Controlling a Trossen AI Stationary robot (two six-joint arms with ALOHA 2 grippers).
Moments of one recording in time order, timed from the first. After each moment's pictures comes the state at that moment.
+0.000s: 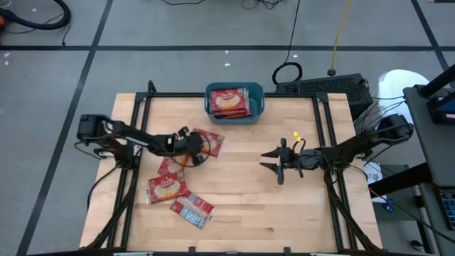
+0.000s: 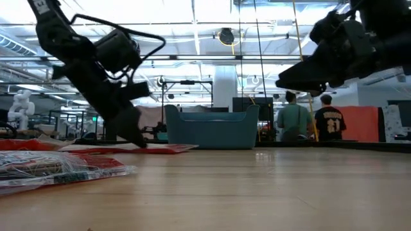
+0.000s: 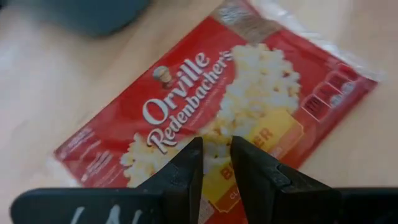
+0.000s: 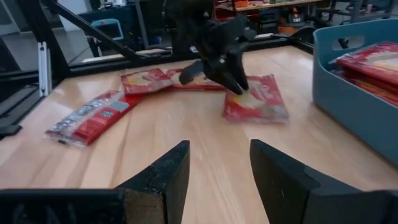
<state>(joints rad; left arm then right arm) 0.08 1.54 0.49 0.13 -0.34 -0.22 0.24 1.20 0.16 0.81 0.37 0.20</state>
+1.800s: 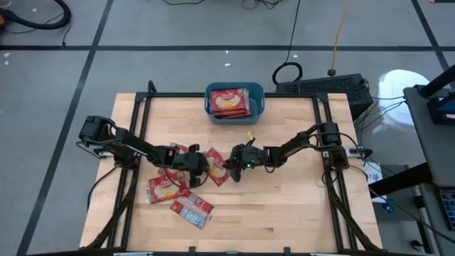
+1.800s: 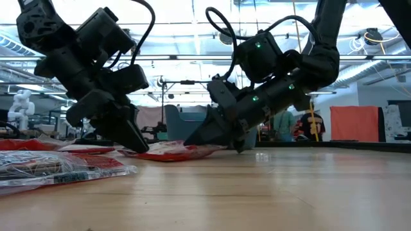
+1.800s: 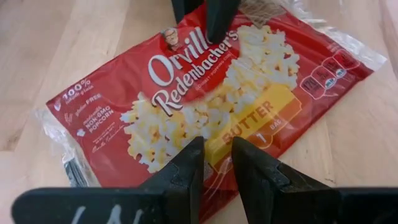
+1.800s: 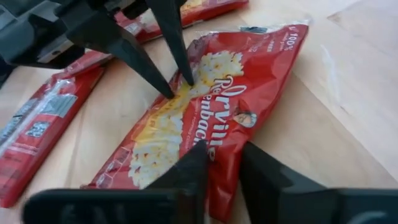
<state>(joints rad) -0.12 1.59 0.50 0.27 -0.14 -0.12 0.04 2.04 0.80 0.76 0.00 0.49</state>
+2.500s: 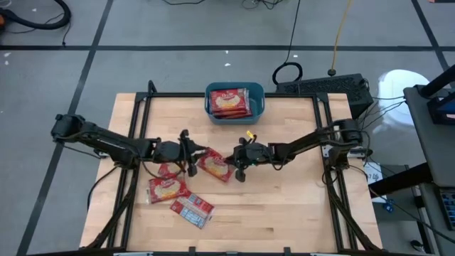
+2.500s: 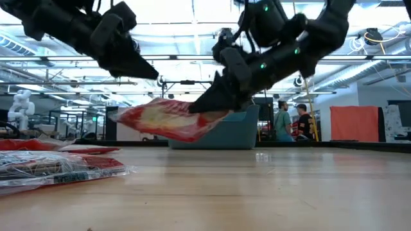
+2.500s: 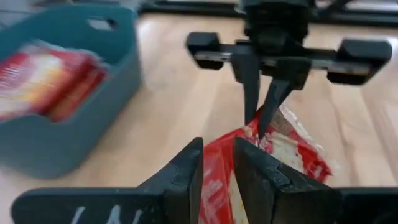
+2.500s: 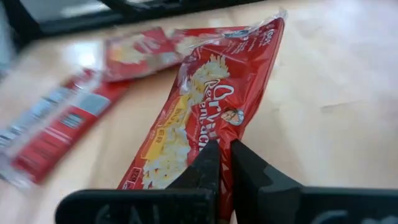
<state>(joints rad) -0.15 1.18 0.50 0.23 -0.36 -0.14 0.04 1.82 0.80 0.57 0.07 0.18</state>
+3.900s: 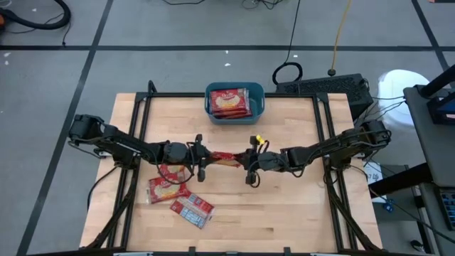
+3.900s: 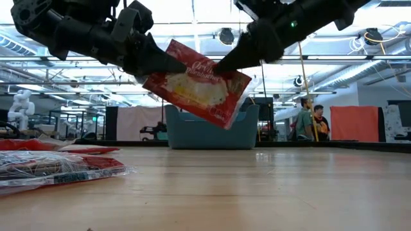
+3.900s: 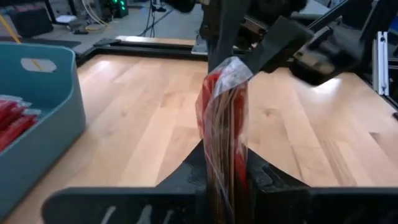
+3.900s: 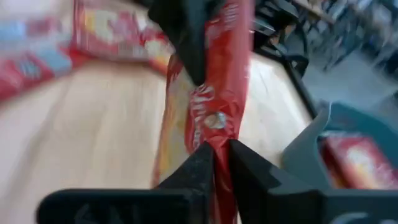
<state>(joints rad) -0.12 1.45 0.50 0.71 -0.19 -0.08 0.19 1.54 0.80 0.27 0.43 -0.18</state>
